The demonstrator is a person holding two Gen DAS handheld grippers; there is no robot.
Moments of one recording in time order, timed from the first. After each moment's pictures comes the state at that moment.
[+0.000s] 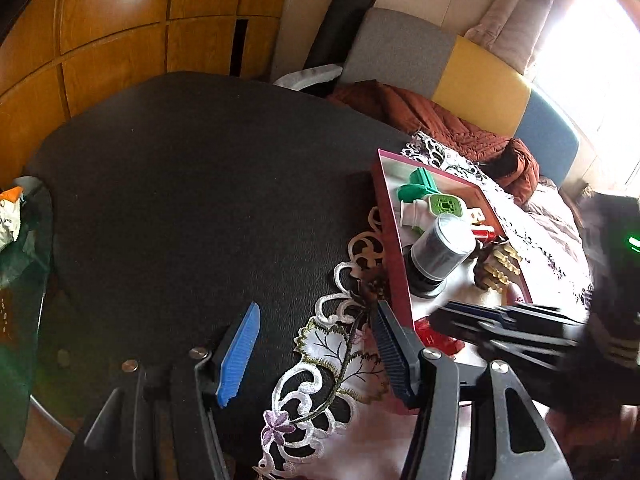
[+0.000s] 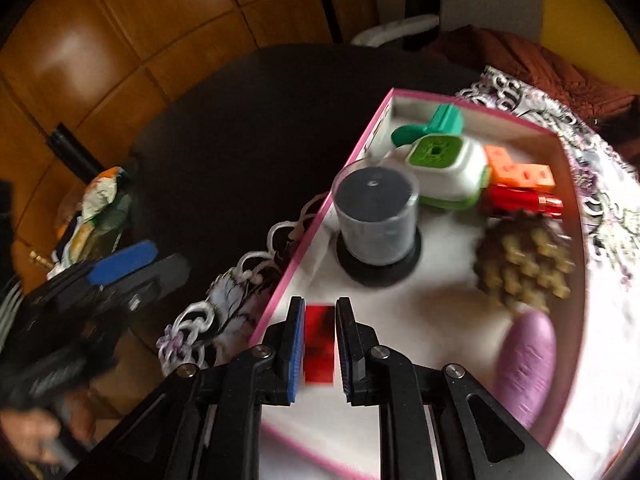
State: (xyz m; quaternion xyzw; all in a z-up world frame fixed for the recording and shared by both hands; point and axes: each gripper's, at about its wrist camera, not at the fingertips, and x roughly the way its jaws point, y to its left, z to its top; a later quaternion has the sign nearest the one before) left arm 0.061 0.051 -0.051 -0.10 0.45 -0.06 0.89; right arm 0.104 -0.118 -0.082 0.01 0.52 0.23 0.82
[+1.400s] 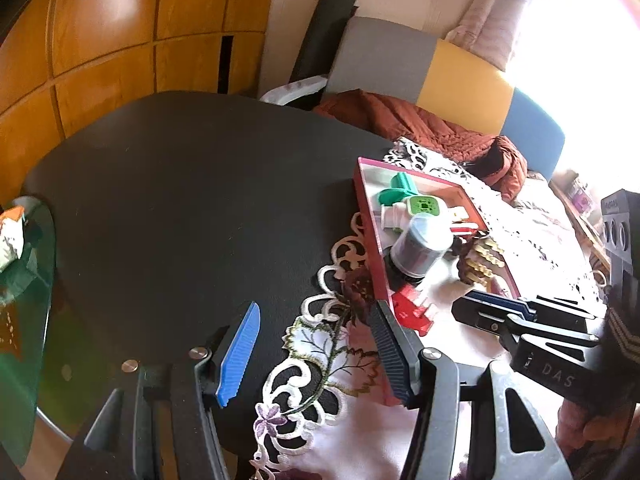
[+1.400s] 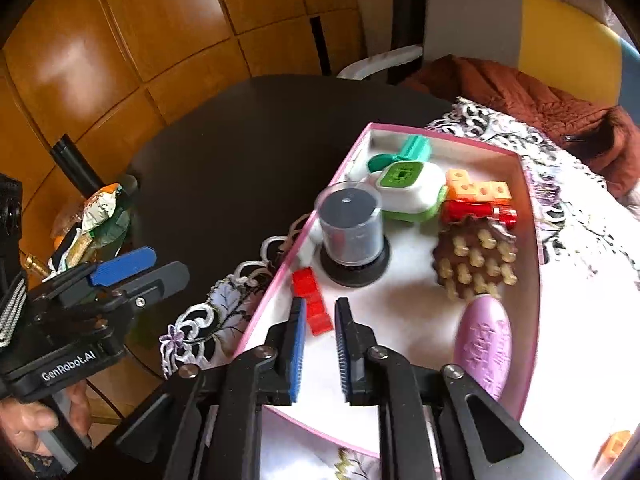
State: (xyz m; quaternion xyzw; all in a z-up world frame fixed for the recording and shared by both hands) left arm 0.044 0.039 -0.037 -0.07 0.42 -0.07 0.90; right arm 0.065 -0.144 -0.050 0.00 0.47 0.20 0.86
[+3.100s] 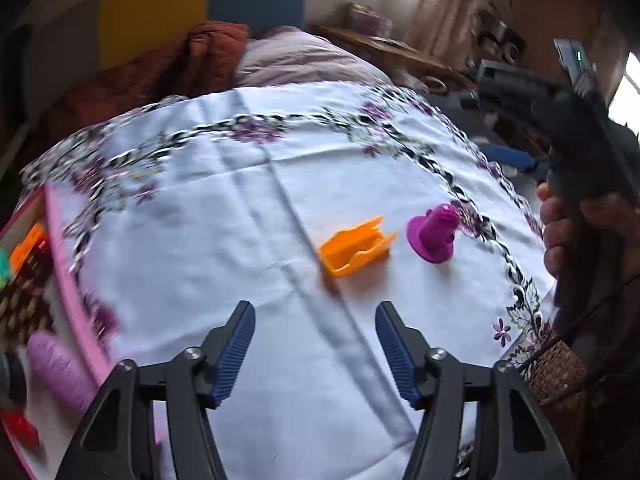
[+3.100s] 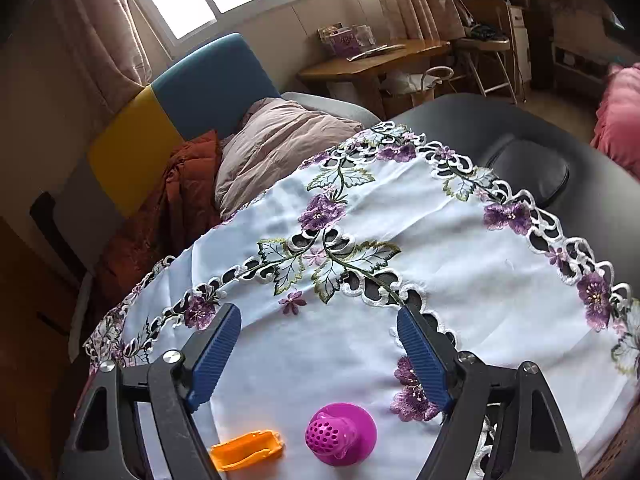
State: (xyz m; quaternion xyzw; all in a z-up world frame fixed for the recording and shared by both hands) left arm 0.002 -0.335 -0.059 0.17 0.47 -0.43 0.76; right arm -0.081 -0.575 -0.026 0.34 0.30 -0.33 0.83
